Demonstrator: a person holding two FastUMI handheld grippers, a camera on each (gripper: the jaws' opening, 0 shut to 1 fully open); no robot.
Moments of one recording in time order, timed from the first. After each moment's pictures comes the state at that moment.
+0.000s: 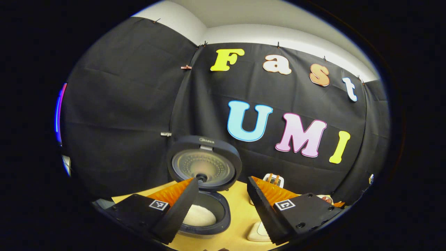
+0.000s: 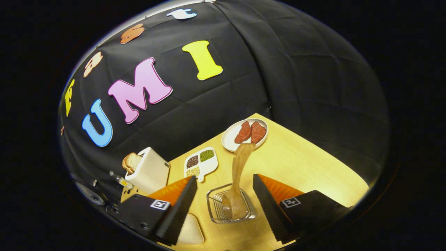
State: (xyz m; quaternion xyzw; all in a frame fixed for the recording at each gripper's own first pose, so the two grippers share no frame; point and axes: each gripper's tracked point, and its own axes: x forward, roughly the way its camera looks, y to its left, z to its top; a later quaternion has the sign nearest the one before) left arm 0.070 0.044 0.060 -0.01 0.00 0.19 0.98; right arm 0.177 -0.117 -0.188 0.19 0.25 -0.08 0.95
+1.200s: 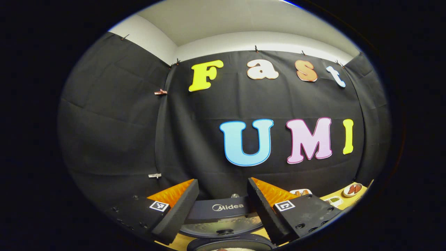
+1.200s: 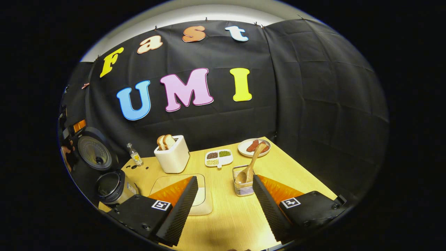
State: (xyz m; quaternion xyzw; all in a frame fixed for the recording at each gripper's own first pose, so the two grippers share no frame) left arm 0.216 0.153 0.109 0.12 -0.05 0.14 0.98; right arm 0.017 -0.024 -0.086 0.04 0.18 -0.03 0.98
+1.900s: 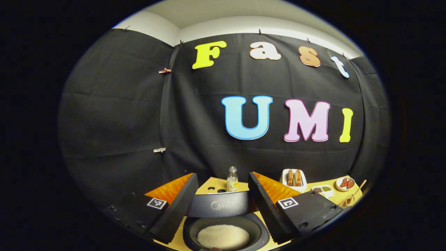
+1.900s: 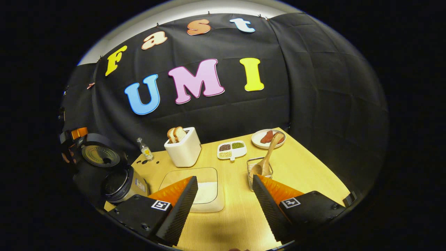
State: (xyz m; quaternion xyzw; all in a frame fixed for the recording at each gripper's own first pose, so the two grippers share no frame) left arm 0.142 0.121 0.057 0.08 0.05 0.16 0.98; right arm 0.030 0.011 -0.123 0.07 0.22 0.03 0.97
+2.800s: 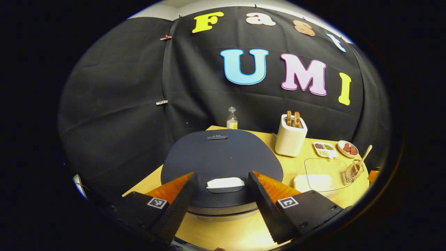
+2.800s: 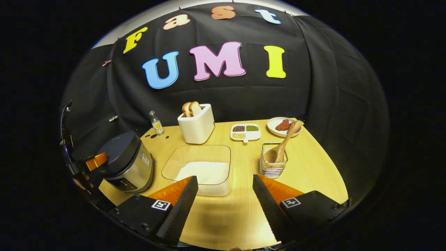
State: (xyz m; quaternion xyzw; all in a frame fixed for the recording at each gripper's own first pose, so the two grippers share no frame) left arm 0.065 0.112 -0.124 0.06 0.20 0.18 0.96; right arm 0.000 0.028 -0.163 0.00 0.29 0.09 0.95
